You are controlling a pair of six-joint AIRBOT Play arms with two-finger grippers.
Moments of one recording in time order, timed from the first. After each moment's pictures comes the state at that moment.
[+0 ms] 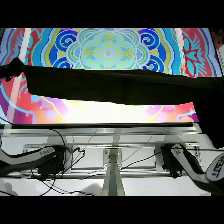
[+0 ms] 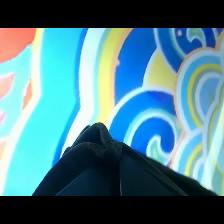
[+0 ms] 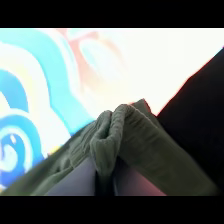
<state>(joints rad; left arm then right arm) 0.47 -1.41 1.13 0.91 -0.61 -1.26 -0.80 -1.00 0.81 -0.94 0.65 1.36</state>
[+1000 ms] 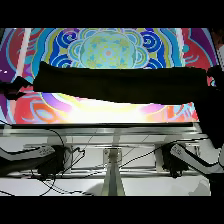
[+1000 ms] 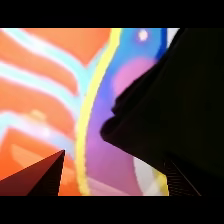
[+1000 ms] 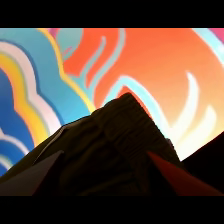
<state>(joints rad) 0.63 -1.43 1.07 1.08 -1.01 -1.37 -0.63 -1.16 0.85 -0.84 0.44 1.10</state>
